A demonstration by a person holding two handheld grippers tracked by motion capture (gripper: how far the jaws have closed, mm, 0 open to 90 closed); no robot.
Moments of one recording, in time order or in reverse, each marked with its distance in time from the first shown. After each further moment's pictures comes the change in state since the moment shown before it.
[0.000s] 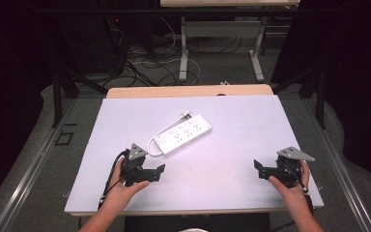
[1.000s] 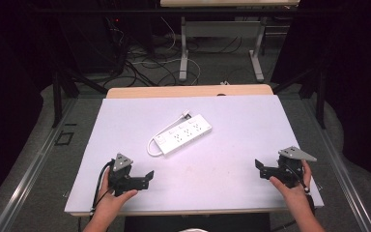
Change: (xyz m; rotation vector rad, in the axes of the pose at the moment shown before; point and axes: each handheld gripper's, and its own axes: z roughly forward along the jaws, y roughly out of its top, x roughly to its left) left arm 0.020 -0.042 -0.010 -0.064 0.048 -0.076; right arm -0.001 0.002 -0.003 -0.010 -0.003 -0.003
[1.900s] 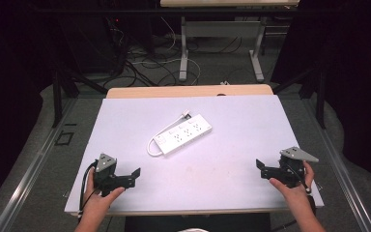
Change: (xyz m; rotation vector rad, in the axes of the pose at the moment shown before) left arm 0.029 -0.009 -0.020 -0.059 0.052 -0.059; right arm 0.000 0.001 -0.004 -0.009 -0.009 0.013
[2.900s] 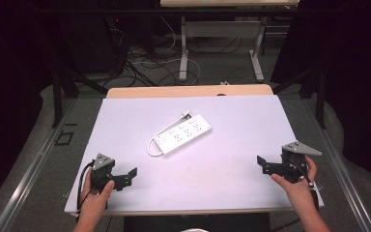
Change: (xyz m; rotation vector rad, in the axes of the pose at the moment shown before) left arm 0.014 -0.005 0.002 0.030 -0.004 -0.042; right arm -0.002 0.017 -0.006 0.033 0.024 0.028
